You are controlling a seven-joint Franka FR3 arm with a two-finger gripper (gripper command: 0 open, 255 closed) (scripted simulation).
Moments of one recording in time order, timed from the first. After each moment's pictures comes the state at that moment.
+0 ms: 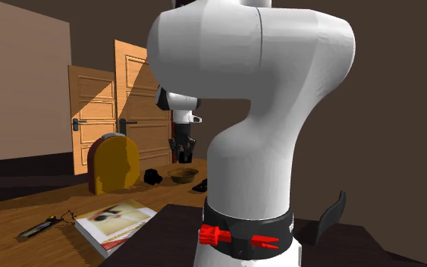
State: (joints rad) arm 0.31 0.68 0.25 -1.65 -0.18 2.29 0.78
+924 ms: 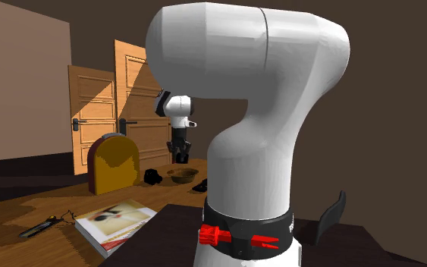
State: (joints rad) arm 0.43 1.17 0.22 -0.82 -0.19 1.96 0.74
